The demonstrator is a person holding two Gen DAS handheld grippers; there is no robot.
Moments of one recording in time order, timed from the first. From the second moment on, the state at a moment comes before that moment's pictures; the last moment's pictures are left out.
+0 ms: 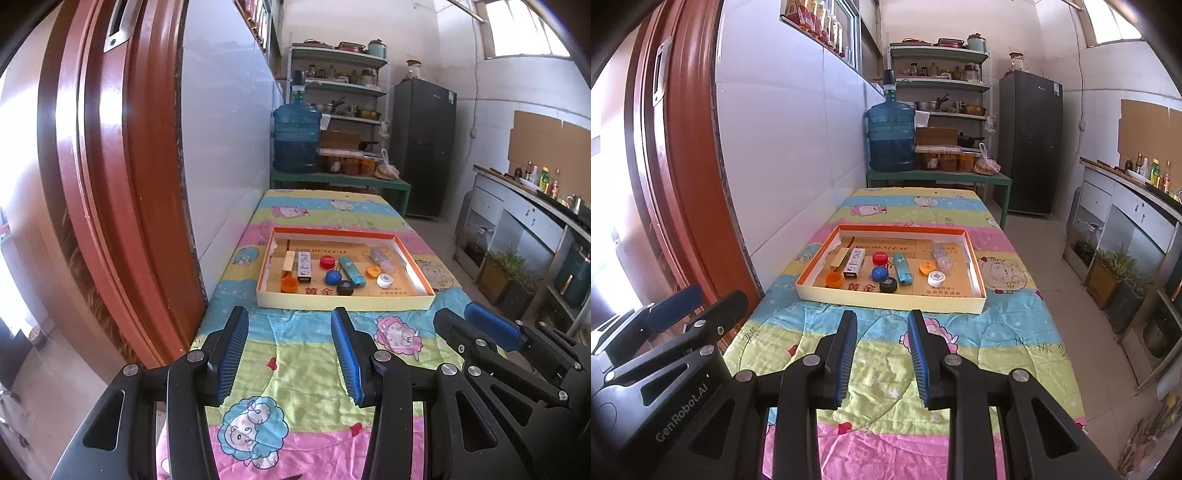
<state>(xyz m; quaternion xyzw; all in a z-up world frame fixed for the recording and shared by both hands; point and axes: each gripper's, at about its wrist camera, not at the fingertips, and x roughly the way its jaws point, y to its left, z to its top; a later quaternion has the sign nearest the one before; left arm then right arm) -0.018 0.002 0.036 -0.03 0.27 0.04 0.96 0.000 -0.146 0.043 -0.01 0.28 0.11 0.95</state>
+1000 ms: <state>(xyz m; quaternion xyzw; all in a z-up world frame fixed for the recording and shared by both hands) -0.017 0.001 0.035 -0.03 0.27 0.04 0.96 -0.001 -0.144 0.043 -0.01 0.29 0.11 0.95</state>
